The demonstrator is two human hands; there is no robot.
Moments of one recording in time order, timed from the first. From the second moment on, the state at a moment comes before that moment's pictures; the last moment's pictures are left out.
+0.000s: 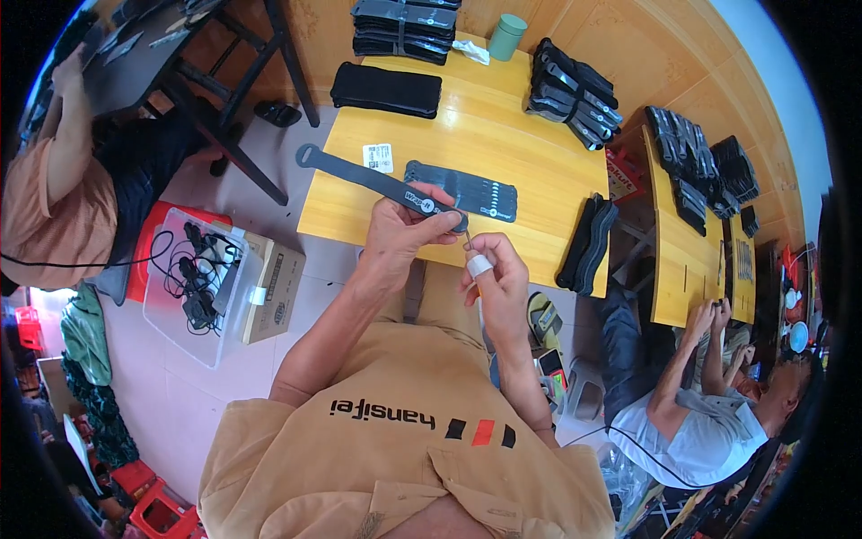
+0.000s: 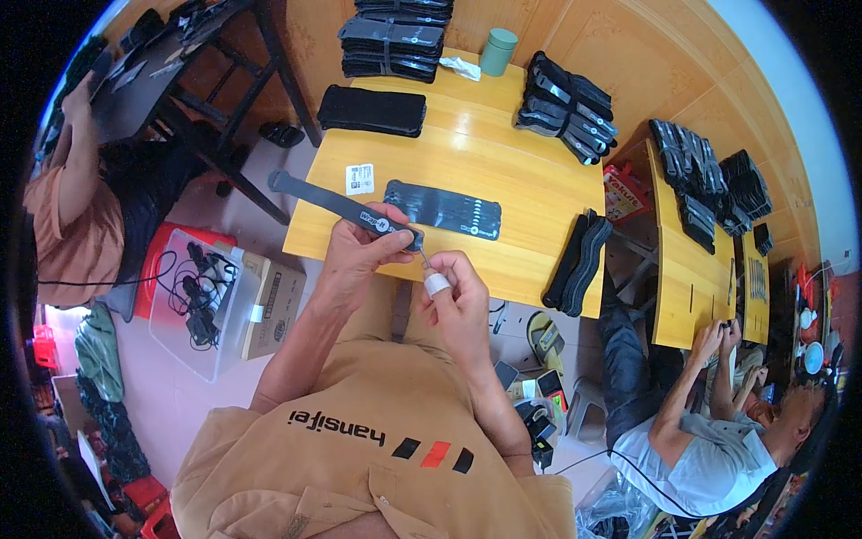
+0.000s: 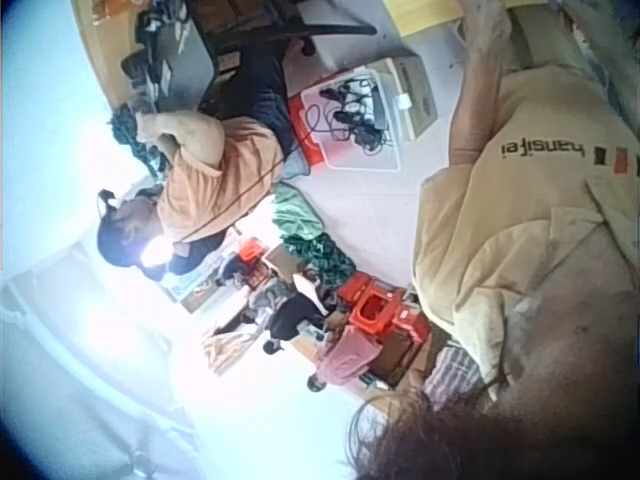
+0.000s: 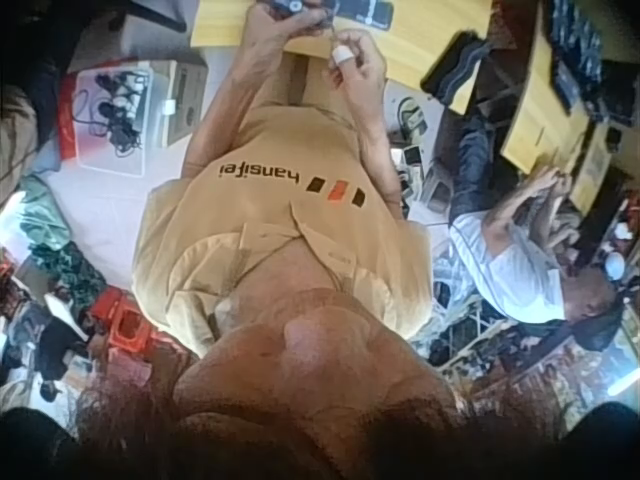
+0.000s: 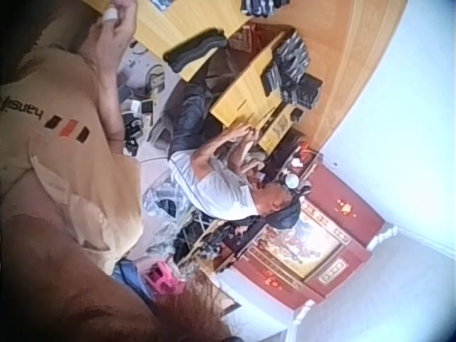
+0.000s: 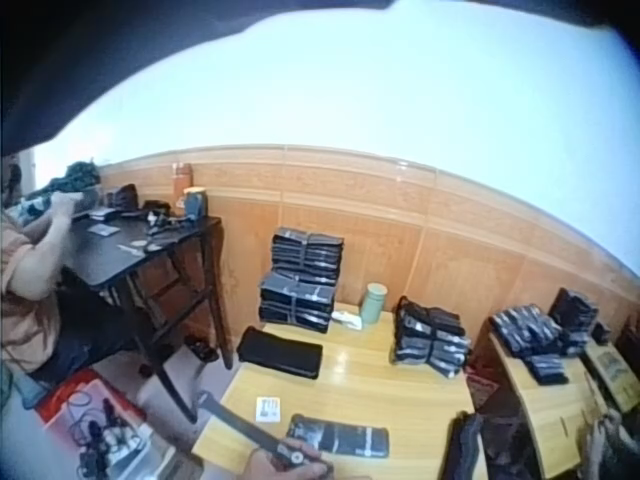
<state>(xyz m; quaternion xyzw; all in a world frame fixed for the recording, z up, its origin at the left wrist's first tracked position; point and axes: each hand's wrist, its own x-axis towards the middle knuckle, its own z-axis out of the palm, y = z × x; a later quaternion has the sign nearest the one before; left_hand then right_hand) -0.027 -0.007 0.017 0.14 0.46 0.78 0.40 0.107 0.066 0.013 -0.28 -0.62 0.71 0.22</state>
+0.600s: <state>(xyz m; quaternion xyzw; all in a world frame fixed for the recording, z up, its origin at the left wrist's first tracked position) -0.023 -0.003 0.008 0.17 0.49 0.77 0.36 0.103 0.053 0.014 -0.25 -0.89 0.17 0.34</state>
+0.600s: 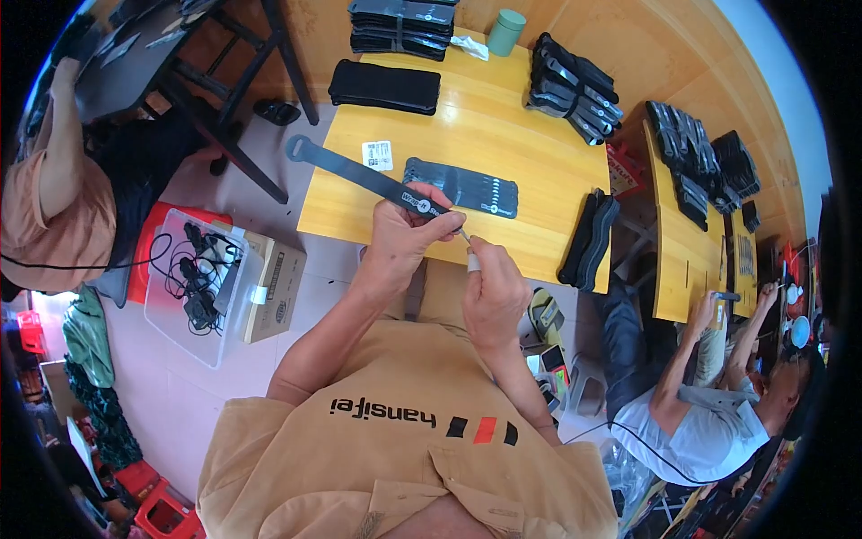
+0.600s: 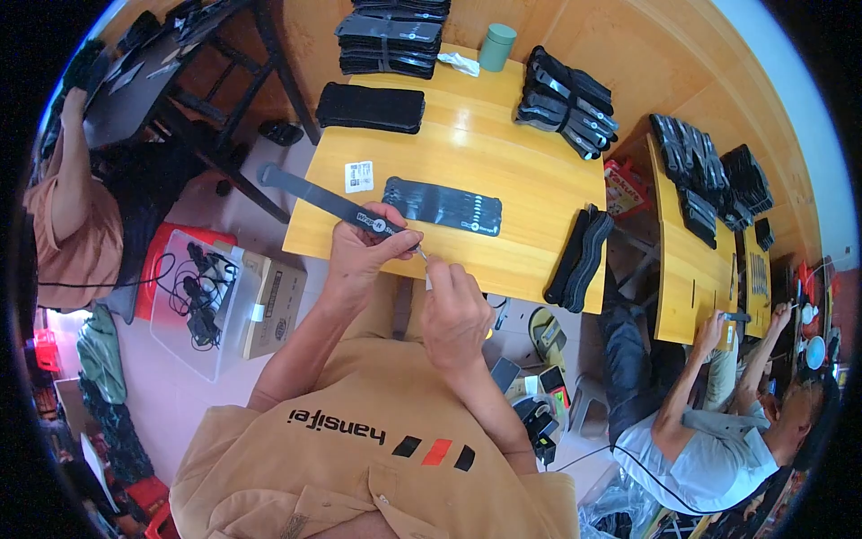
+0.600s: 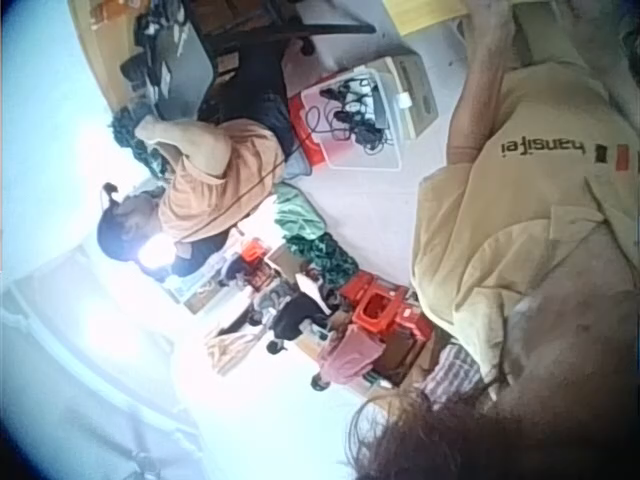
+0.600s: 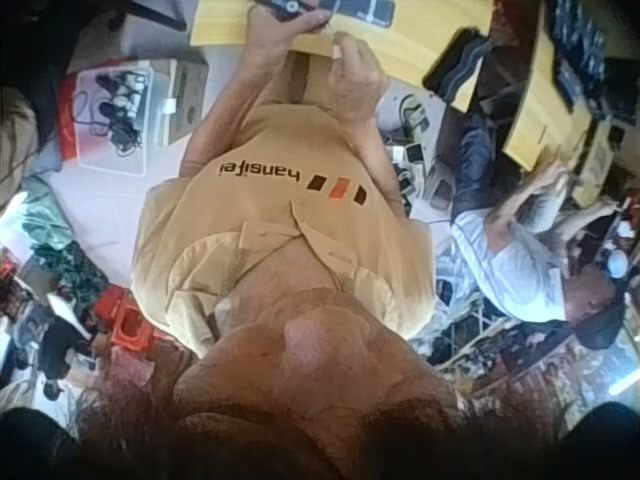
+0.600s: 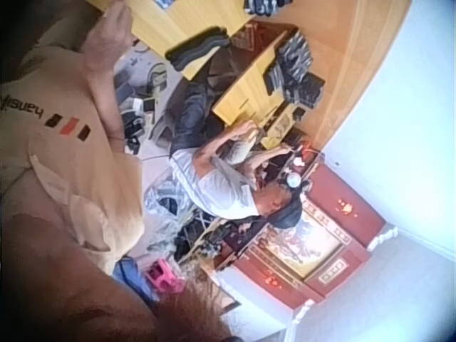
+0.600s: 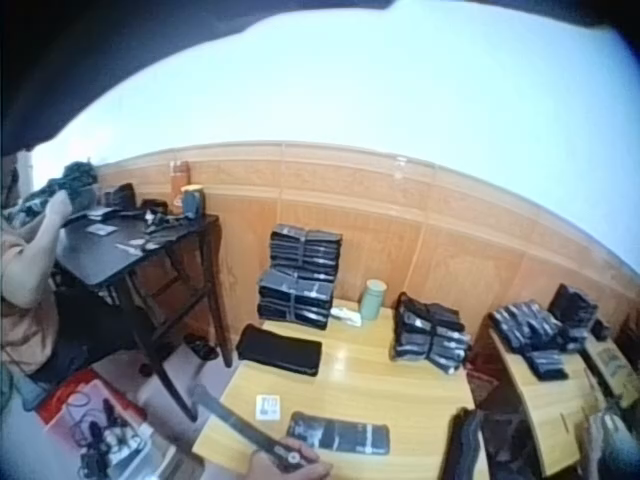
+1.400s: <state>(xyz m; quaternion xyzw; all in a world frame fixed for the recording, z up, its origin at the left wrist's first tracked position) -0.031 -0.001 -0.017 0.18 0.55 0.73 0.37 0.101 0.070 -0.018 -0.27 -0.77 0.52 0.25</state>
